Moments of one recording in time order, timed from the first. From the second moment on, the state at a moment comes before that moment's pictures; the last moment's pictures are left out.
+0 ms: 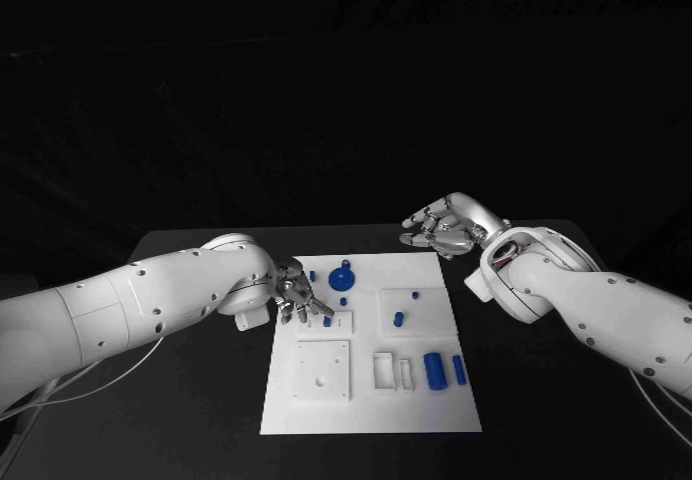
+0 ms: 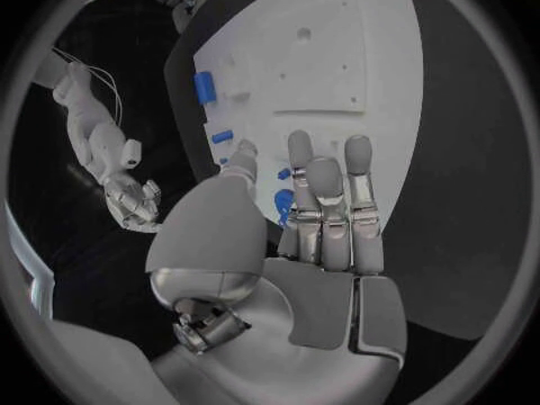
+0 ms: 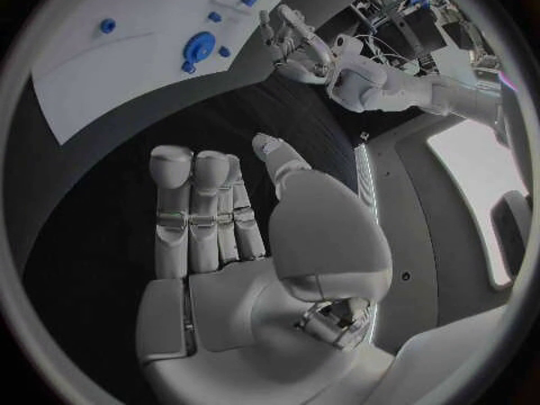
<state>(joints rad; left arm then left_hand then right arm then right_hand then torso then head) 1.34 -0.59 -0.14 1.22 -0.87 0.13 -0.47 1.18 -0.06 0.01 0.09 0.15 1.01 0.07 0.21 0.22 1.45 -0.03 0.40 0.07 1.32 -0.09 1.11 0.51 0.02 1.21 -0.11 0.36 1.30 1.01 -0.77 0.35 1.45 -1.26 -0.35 -0.06 1.25 -0.12 0.15 -0.04 0.50 1.09 0.10 0.06 0.07 1.10 0.00 0.88 0.82 1.39 -0.07 0.85 0.89 0.09 1.46 -0.09 0.62 1.31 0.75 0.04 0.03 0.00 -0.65</state>
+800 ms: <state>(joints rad) 1.31 -0.53 -0.18 1.17 -1.22 -0.33 0.07 1.41 -0.02 0.18 -0.23 0.20 1.15 0.11 0.07 0.07 1.23 0.07 0.06 0.06 1.31 -0.03 0.79 0.35 0.07 1.15 -0.05 0.25 1.31 1.01 -0.77 0.35 1.42 -1.23 -0.39 -0.03 1.25 -0.14 0.27 -0.07 0.48 1.09 0.10 0.06 0.07 1.19 0.02 0.39 0.26 1.36 -0.06 0.82 0.83 0.09 1.45 -0.07 0.37 1.31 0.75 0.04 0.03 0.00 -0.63</state>
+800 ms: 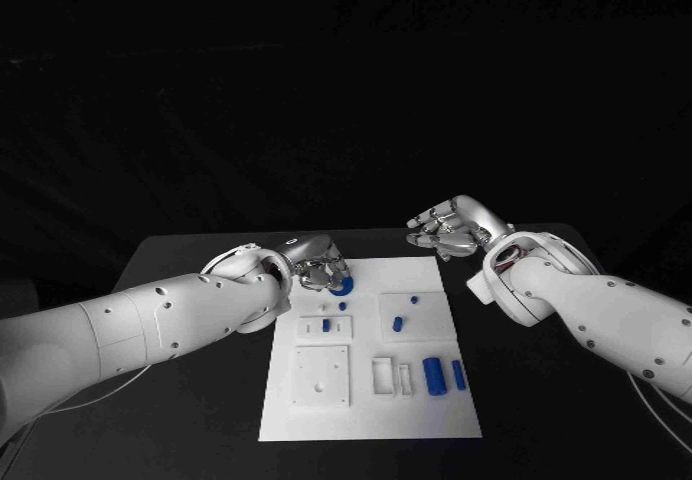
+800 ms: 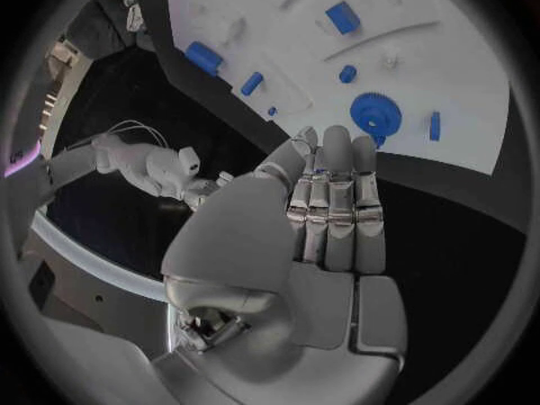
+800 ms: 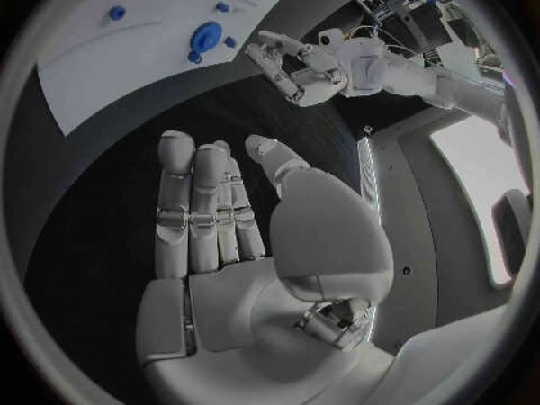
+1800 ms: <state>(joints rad) 1.26 -0.47 -0.21 1.08 -1.42 -0.36 0.11 1.37 -0.05 0.23 -0.20 0.20 1.16 0.10 0.07 0.07 1.23 0.06 0.06 0.06 1.32 -0.02 0.96 0.41 0.09 1.19 -0.04 0.28 1.31 1.01 -0.77 0.35 1.42 -1.21 -0.41 -0.01 1.24 -0.14 0.30 -0.07 0.48 1.10 0.11 0.06 0.07 1.25 0.05 0.14 0.07 1.36 -0.04 0.83 0.81 0.12 1.46 -0.06 0.36 1.31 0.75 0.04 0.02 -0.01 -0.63</state>
